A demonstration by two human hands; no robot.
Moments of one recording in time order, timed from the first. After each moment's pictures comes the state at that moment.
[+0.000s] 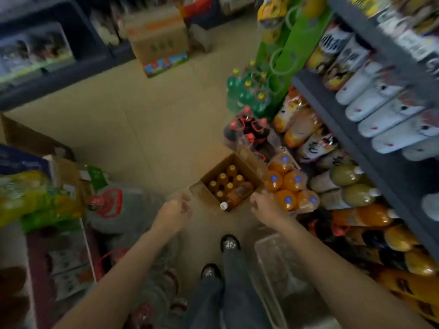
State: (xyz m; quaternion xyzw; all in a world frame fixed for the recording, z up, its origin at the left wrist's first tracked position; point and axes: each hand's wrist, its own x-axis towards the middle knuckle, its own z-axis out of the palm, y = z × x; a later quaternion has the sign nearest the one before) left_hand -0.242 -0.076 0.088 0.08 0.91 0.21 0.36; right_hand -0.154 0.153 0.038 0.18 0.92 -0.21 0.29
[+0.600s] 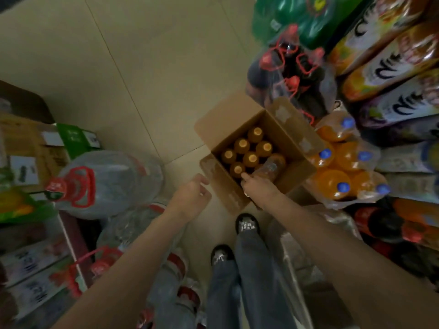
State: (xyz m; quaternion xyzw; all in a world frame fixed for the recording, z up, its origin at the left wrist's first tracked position) left_hand -0.306 -0.051 -0.103 0.03 0.86 0.20 0.47; right_hand -0.244 0.116 -0.209 -0.10 0.92 -0.05 0.37
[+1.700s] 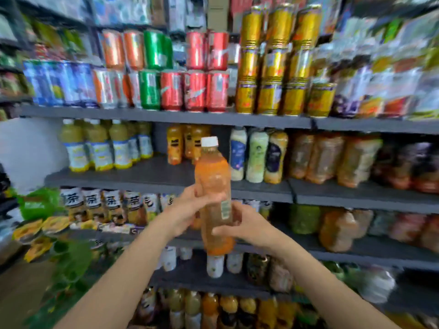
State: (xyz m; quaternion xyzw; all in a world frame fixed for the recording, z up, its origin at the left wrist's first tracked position) left_hand 0.010 0.244 0.518 0.54 0.45 0.50 0.51; right_hand 0.171 0.258 0.502 0.36 0.76 -0.47 -0.27
